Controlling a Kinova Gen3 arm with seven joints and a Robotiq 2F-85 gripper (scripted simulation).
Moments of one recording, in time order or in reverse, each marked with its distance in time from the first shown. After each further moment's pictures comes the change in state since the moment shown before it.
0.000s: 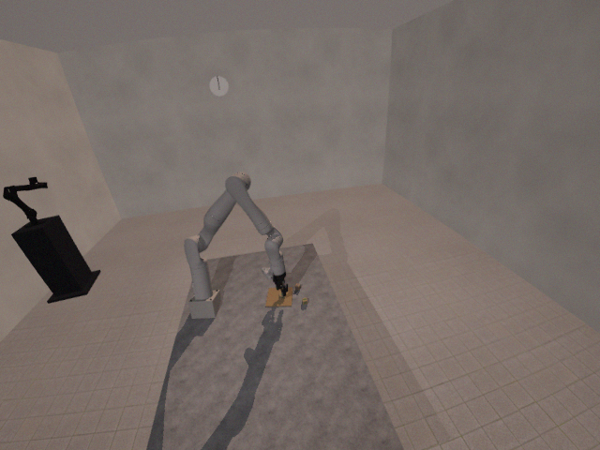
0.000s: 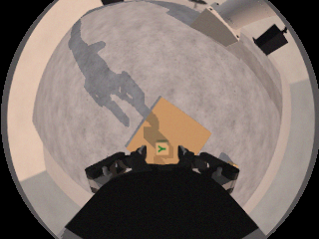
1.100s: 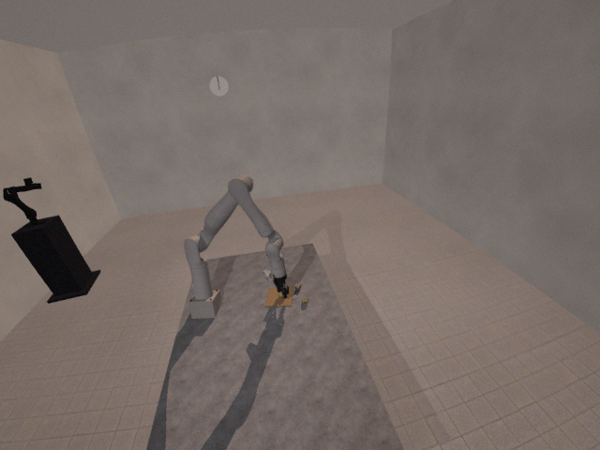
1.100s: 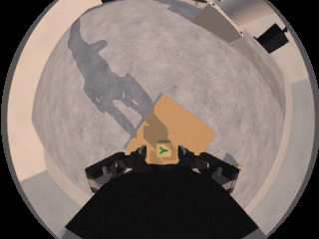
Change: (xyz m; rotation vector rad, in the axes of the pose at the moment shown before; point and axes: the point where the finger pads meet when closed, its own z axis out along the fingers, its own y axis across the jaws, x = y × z) arm -0.002 -0.003 0.015 0.008 -0.006 0.000
